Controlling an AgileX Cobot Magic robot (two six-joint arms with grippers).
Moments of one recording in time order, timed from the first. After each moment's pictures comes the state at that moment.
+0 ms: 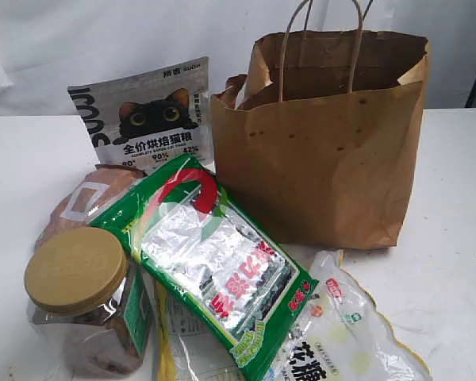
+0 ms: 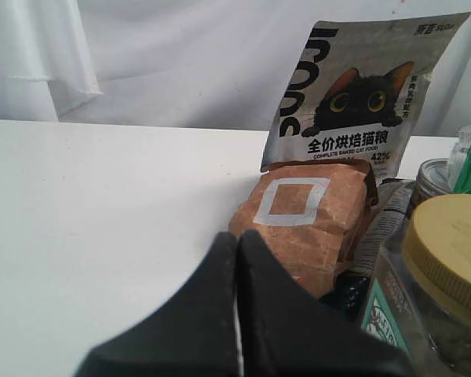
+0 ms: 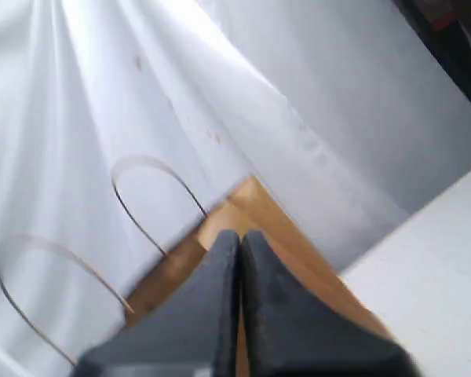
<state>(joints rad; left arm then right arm) -0.03 0.00 0.00 -0.09 0.27 0.03 0.00 0.01 0.00 0.47 -0.13 0.30</state>
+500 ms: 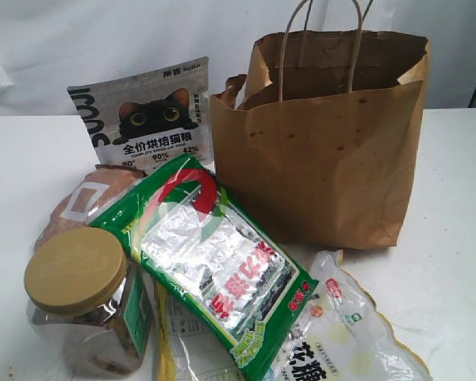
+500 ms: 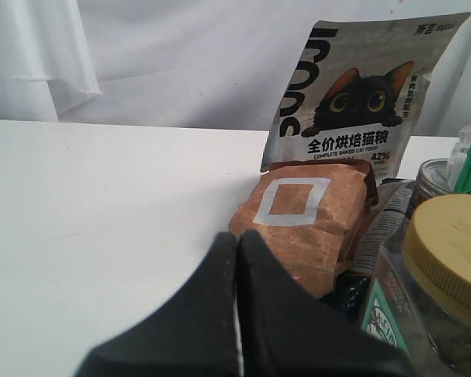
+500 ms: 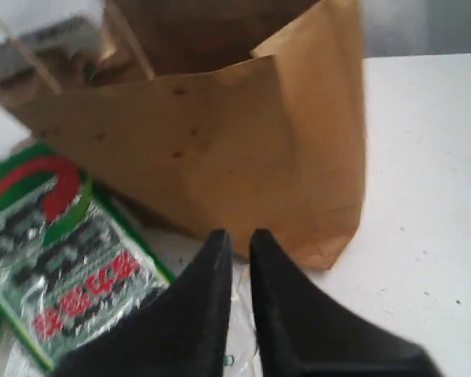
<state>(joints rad) -0.03 0.00 0.00 -0.09 0.27 0.03 0.05 0.71 -0.75 0.38 0.71 -0.23</state>
